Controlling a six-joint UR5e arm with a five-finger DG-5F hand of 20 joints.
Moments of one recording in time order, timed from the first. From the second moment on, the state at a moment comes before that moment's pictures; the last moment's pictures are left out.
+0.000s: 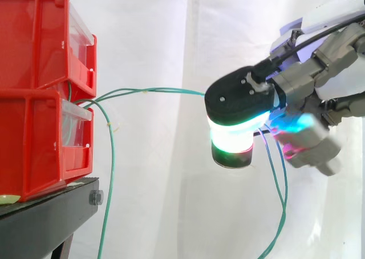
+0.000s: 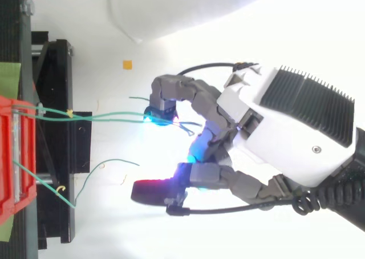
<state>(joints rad) 0.35 -2.27 -0.97 -3.28 -0.67 -0.60</state>
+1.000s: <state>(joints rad) 0.39 -2.27 -0.97 -3.00 -0.53 -1.40</state>
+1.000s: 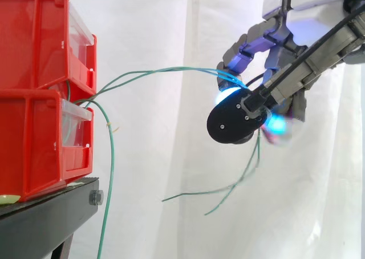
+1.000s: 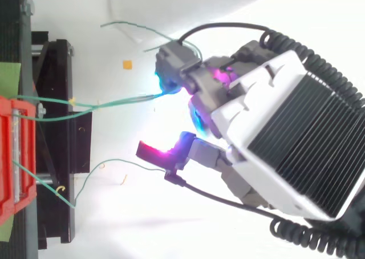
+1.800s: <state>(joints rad) 0.39 -2.27 -0.97 -2.98 -0.57 -1.93</state>
